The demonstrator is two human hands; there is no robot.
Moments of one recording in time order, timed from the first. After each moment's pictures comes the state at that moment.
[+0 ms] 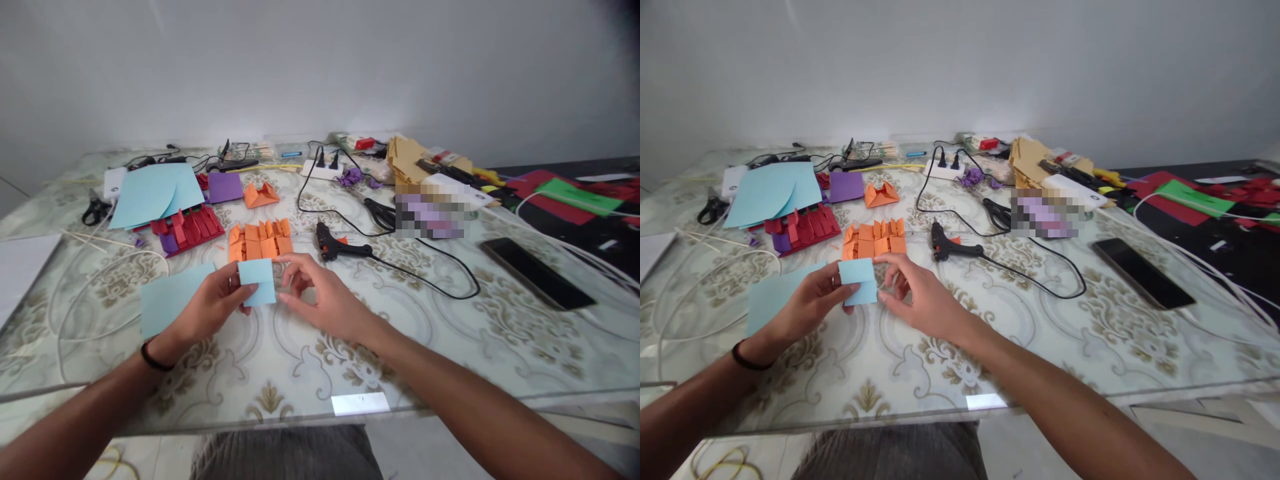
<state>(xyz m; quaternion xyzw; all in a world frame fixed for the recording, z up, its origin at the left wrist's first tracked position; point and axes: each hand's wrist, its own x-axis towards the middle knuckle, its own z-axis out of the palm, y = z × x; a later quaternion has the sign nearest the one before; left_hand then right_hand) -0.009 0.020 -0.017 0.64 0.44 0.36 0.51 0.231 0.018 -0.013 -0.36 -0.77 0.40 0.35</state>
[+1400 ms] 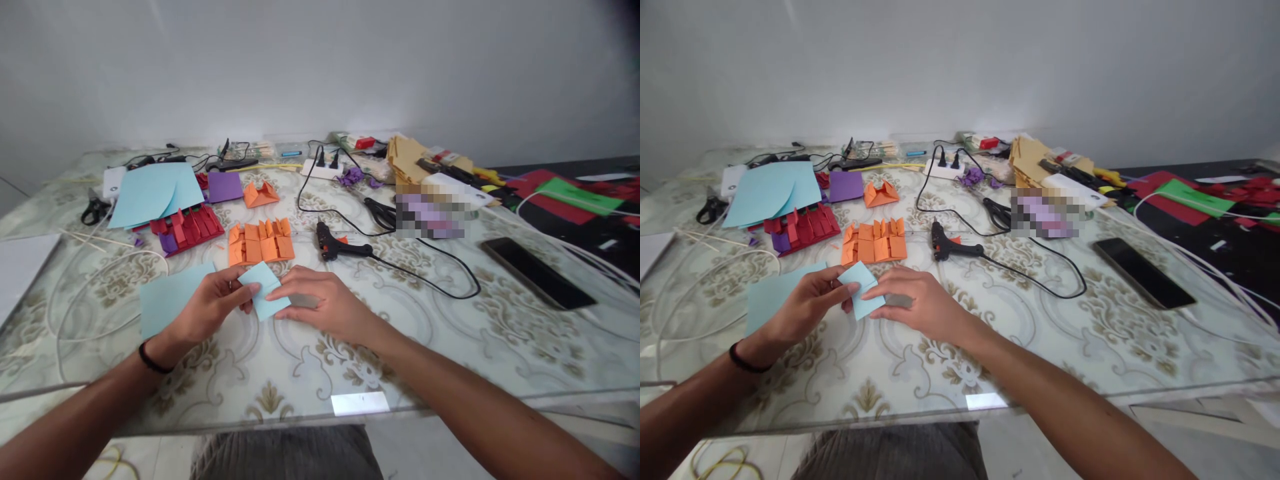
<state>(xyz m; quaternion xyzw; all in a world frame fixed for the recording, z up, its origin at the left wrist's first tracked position) -0.006 0.016 -0.009 0.61 0.45 0.36 0.54 0.230 0.022 -0.015 -0.22 -0.81 0.35 0.41</state>
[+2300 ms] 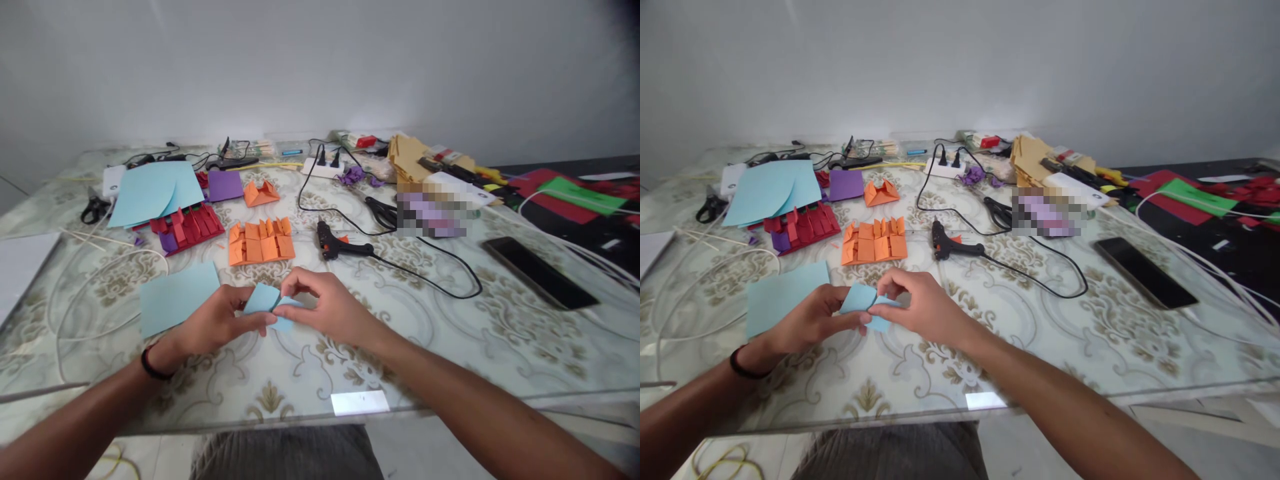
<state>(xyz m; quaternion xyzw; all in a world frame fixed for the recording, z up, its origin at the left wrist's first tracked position) -0.005 0.006 -0.003 0.71 0.42 0.20 0.53 0.227 0.012 -0.009 -0.37 -0.73 0.45 0.35</state>
